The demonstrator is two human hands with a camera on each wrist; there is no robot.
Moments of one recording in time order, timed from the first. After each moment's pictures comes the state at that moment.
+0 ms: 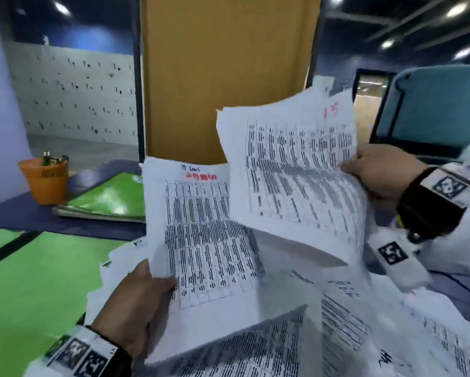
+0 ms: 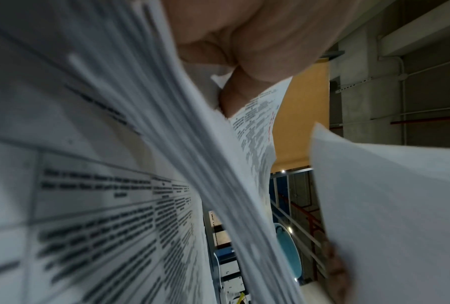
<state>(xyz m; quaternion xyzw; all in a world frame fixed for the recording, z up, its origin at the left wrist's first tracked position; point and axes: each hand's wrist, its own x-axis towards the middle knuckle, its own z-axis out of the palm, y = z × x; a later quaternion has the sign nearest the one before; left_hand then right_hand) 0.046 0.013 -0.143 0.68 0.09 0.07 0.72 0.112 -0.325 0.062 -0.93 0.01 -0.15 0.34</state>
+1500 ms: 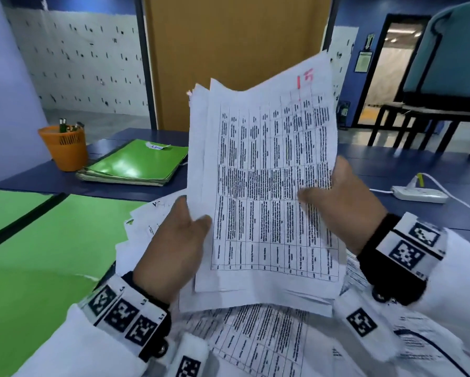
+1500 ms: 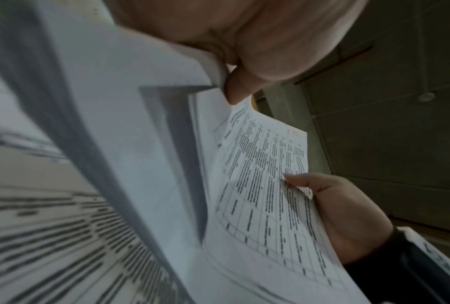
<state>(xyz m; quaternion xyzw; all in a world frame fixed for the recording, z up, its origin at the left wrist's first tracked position) 0.008 -0.012 -0.102 0.76 0.01 0.10 0.64 0.035 -0.245 -0.043 -0.83 -0.05 -0.15 0.53</state>
